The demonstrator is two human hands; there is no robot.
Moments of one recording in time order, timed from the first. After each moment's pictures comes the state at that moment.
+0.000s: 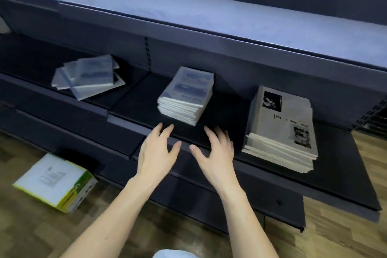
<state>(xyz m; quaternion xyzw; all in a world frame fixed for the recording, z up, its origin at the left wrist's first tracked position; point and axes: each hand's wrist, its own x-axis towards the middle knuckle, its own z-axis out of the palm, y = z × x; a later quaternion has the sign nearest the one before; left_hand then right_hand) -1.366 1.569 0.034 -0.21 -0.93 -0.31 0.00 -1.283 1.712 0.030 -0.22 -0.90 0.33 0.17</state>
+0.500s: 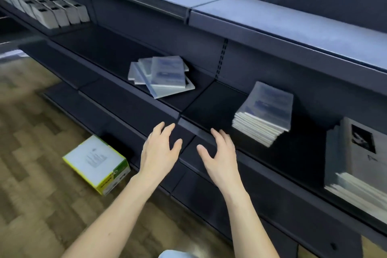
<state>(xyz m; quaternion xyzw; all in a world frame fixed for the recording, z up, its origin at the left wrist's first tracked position) -1.471 1.380 0.027 -0.09 -0.94 -0.34 0.01 -1.408 1.542 0.030 -0.15 -0.89 0.42 0.10</state>
